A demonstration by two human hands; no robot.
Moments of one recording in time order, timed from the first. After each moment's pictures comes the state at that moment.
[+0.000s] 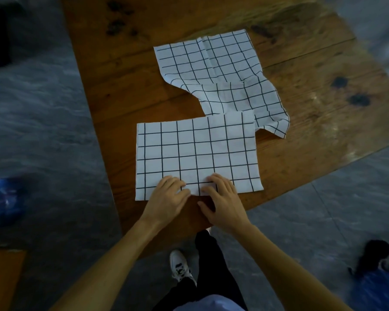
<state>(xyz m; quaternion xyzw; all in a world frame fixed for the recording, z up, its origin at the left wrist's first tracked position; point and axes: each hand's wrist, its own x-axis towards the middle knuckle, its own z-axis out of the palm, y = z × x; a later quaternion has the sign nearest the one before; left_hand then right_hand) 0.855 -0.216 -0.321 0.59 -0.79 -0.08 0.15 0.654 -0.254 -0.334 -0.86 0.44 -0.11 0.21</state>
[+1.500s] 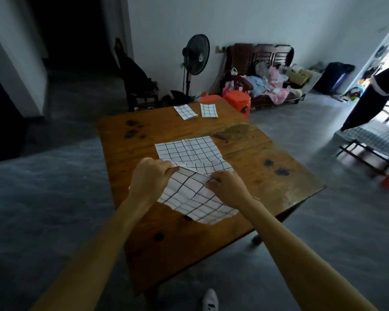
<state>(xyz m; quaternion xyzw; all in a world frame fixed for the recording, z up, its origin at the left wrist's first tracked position) 0.885 -0.239 -0.065 0.61 -0.73 0.07 0.32 0.660 -0.281 -0.061 -0.81 0.53 -0.16 0.21</state>
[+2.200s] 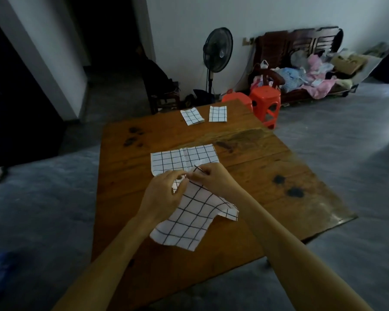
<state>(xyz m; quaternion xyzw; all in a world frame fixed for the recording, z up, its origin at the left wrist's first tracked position) 0.756 -0.334 -0.075 0.67 -0.66 -0.07 0.33 0.601 -0.423 -0.045 -0.75 0.37 -0.25 0.49</state>
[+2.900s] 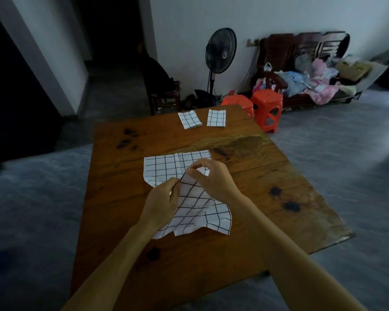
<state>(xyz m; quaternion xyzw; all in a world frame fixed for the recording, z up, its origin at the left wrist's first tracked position) 0.729 -0.377 -0.087 0.70 -0.59 -0.14 0.38 0.588 -0.475 -0.043 -0.81 0.35 -0.29 0.36</state>
